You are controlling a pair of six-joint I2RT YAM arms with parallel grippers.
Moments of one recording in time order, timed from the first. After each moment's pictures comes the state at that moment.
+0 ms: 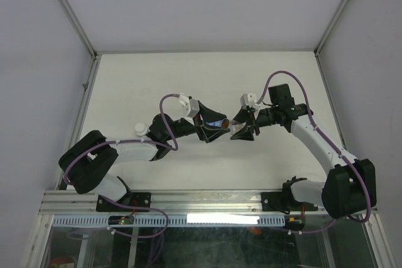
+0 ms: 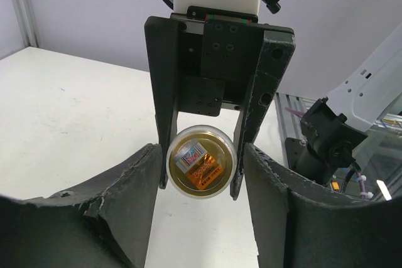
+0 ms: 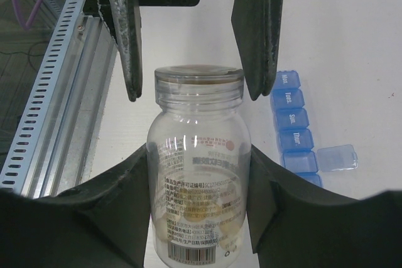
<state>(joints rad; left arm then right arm) -0.83 1.50 0.57 1.24 0.54 -0.31 0.30 1.23 0.89 -0.61 -1.22 -0.89</state>
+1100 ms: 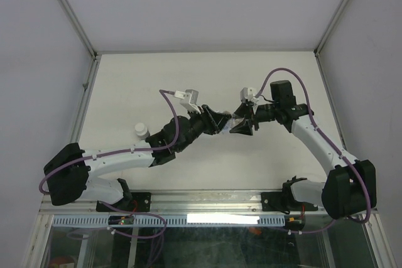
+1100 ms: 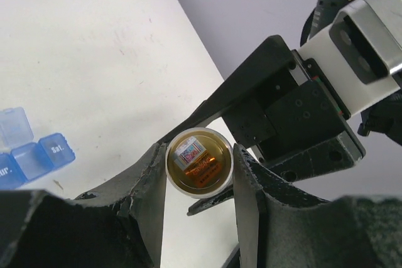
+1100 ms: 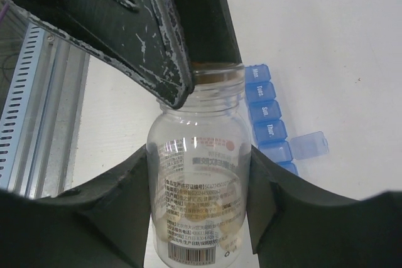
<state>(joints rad) -1.05 1.32 0.71 0.61 -0.28 -0.75 0.29 1.23 0.89 -0.48 -1.15 -0.74</state>
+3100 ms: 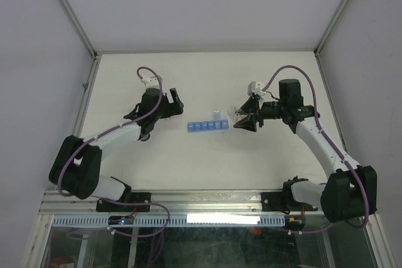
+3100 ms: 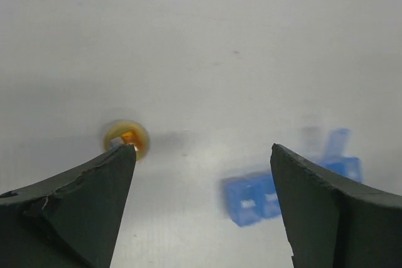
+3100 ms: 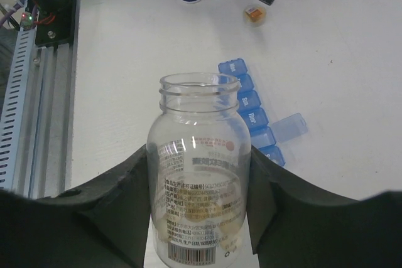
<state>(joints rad) -0.46 1.49 0.79 0.07 -0.22 -0.54 0.22 1.19 0.87 -0.41 -1.13 -0.62</state>
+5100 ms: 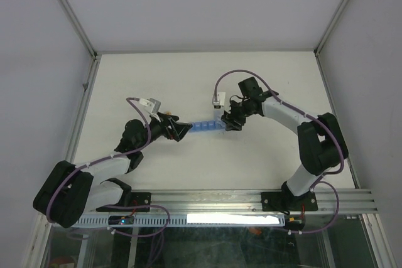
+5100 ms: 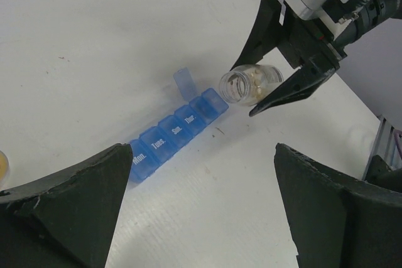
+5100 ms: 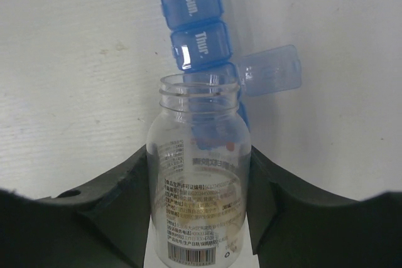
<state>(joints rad) -0.46 1.14 0.25 0.85 0.35 -0.47 0.46 1.63 1.06 -0.53 -0.60 -0.87</state>
